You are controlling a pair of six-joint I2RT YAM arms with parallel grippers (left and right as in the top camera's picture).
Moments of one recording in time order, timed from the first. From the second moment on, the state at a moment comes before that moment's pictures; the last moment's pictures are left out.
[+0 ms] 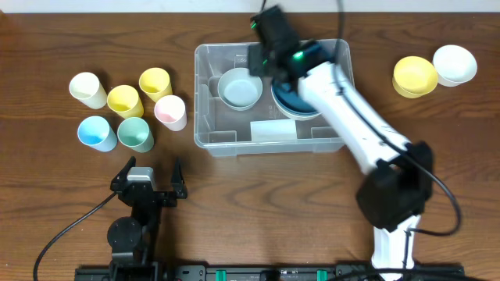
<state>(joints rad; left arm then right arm) 0.01 0.01 0.02 -0.11 0.07 -0.06 0.52 2.06 1.98 -0.81 0.10 0.45</state>
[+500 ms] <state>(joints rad) 0.01 0.01 0.02 -0.11 0.07 -0.06 -0.11 1.92 2.00 -1.16 0.08 0.50</state>
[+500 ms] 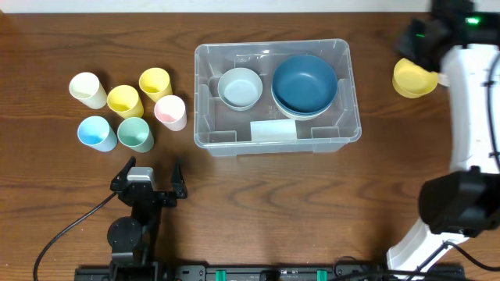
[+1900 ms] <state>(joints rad) 0.01 0.01 0.02 -0.11 0.07 -0.06 -0.32 2.14 1.61 -0.67 0.00 0.50</state>
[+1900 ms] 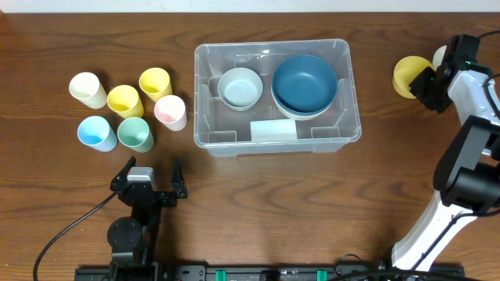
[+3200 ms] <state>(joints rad) 0.01 0.01 0.02 -0.11 0.07 -0.06 -0.23 1.63 1.63 -0.67 -0.29 0.48</state>
